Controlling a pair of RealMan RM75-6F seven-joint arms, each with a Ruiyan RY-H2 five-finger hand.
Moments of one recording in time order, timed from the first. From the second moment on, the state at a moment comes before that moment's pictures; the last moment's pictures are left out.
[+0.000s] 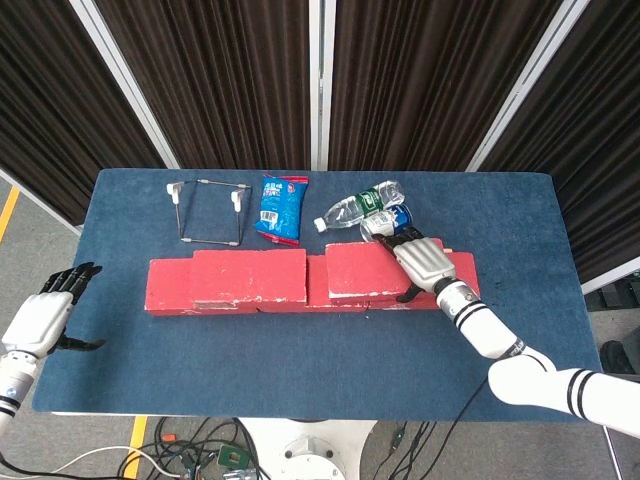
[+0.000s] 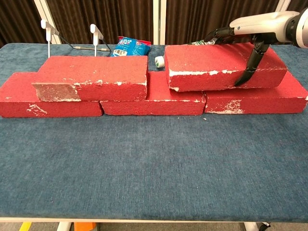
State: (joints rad) left arm -0.32 -0.87 -0.04 -1.82 1.29 1.09 -0.10; right arm 0.91 -1.23 0.18 -1.62 -0.90 0.68 -0.27
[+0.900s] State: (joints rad) left arm -0.30 -0.88 -0.03 -1.79 1.33 1.10 -0.15; right arm 0.96 -1.32 0.14 -1.60 -0.82 0.75 -0.32
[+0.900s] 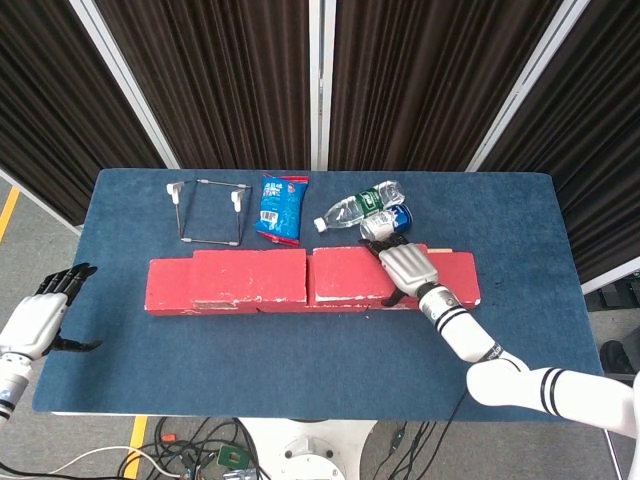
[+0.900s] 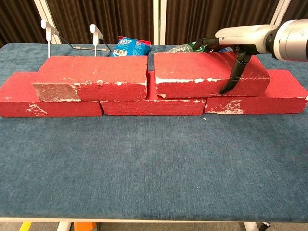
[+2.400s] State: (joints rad) left arm -0.29 -0.87 -0.03 -1.76 1.35 1.09 -0.19; right arm 1.01 -1.37 0.12 -1.58 -0.73 0.75 -0.36
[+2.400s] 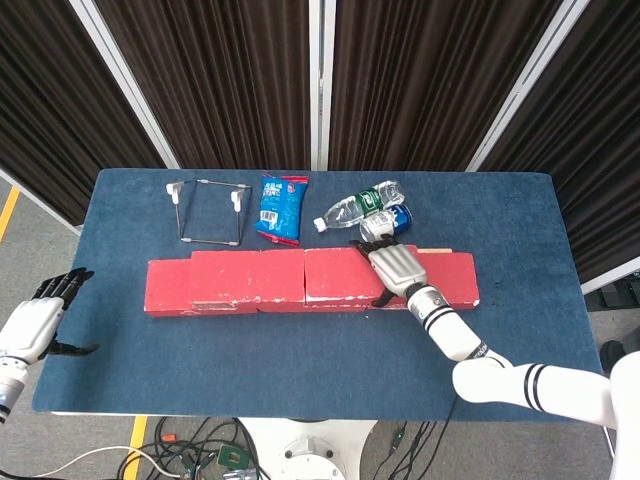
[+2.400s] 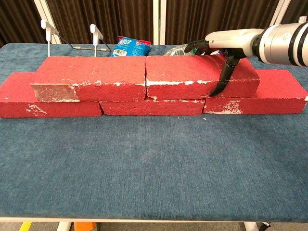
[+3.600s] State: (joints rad) left arm -0.28 -0.87 -0.04 -1.79 1.35 1.15 -0.14; right arm 0.89 -1.09 0.13 -1.82 -0.88 0.90 -0.27
